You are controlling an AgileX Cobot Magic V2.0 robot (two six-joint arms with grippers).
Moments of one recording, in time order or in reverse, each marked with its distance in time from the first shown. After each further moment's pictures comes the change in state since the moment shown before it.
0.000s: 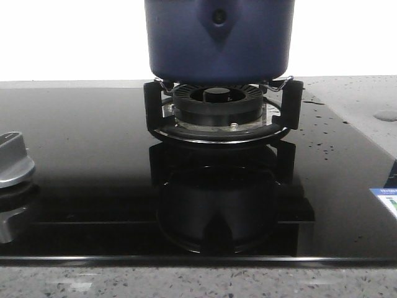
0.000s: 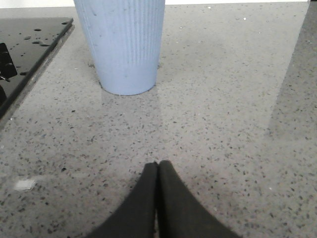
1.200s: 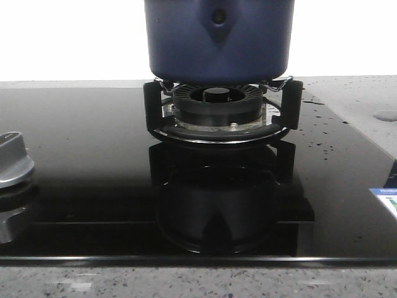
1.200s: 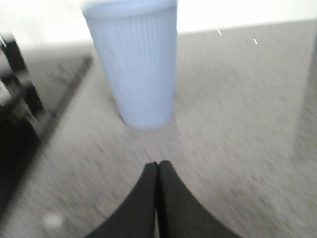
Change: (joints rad) left arm 0.000 0.000 0.000 -0.114 -0.022 0.000; right arm 0.000 0.000 0.000 0.116 -0.156 0.014
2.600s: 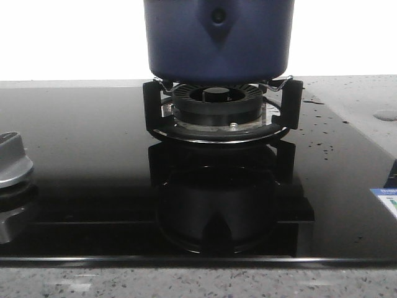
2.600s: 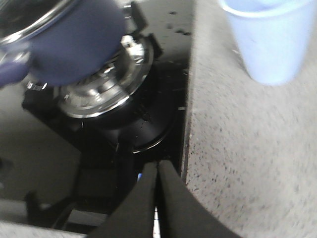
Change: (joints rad) left arm -0.044 0.779 -0.605 -1.201 0.426 1.207; right arm 0.000 0.352 -0.656 0.529 0.771 -0.289
